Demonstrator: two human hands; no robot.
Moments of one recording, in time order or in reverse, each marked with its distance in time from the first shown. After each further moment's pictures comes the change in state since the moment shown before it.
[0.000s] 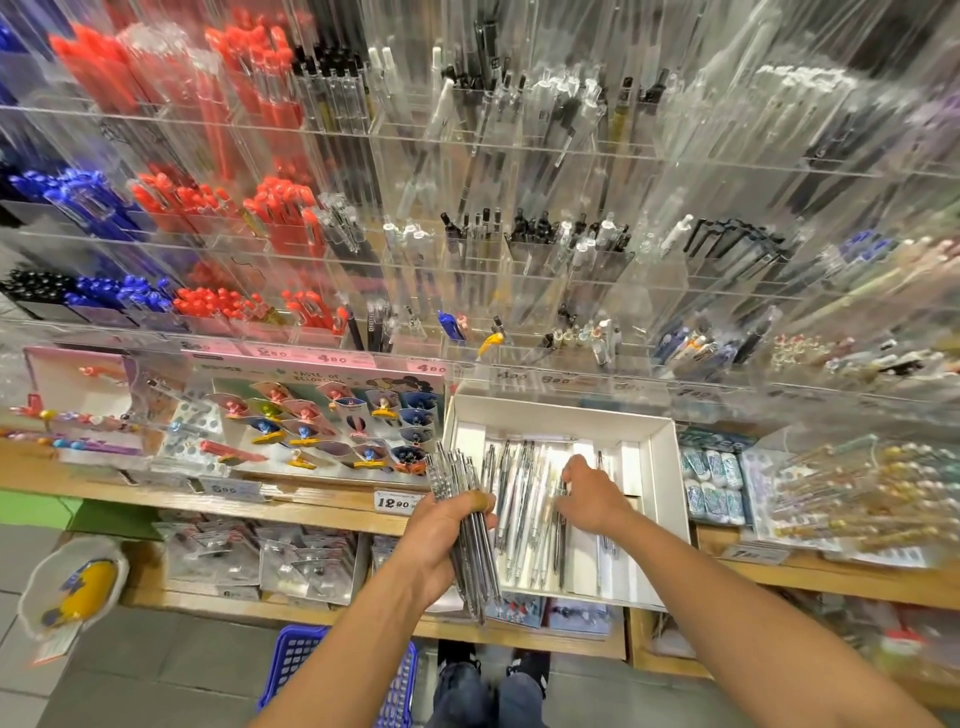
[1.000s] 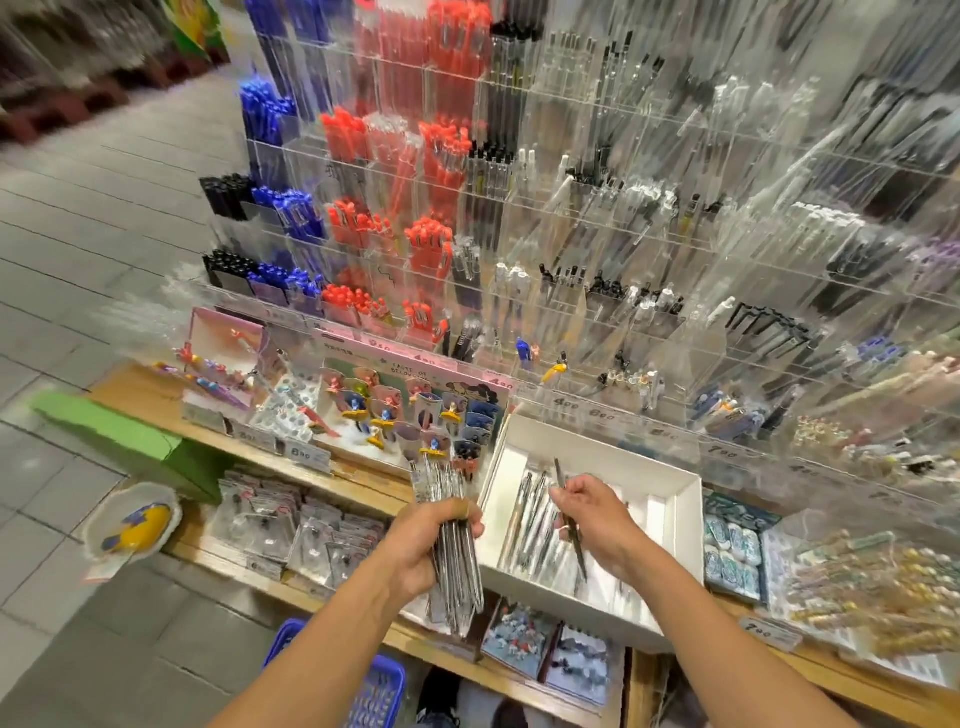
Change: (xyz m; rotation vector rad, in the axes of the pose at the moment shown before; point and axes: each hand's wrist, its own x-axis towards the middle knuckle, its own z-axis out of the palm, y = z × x) left_hand -0.047 -0.010 -0.060 -0.153 -0.112 0.165; right_hand -0.076 -0.053 -0.015 0.848 -0.060 -0.209
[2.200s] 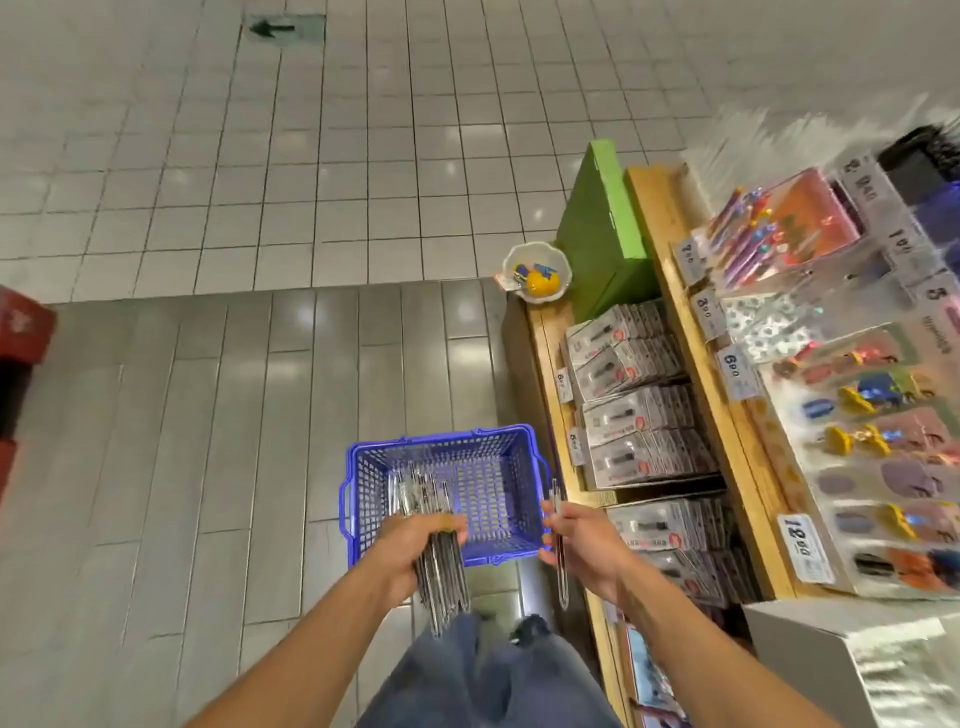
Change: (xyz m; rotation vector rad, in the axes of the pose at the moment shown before) left_hand -0.169 -0.245 -0.257 -0.804 0.792 0.153; right_hand -0.066 0.126 0.324 -0.510 -0.795 0.420
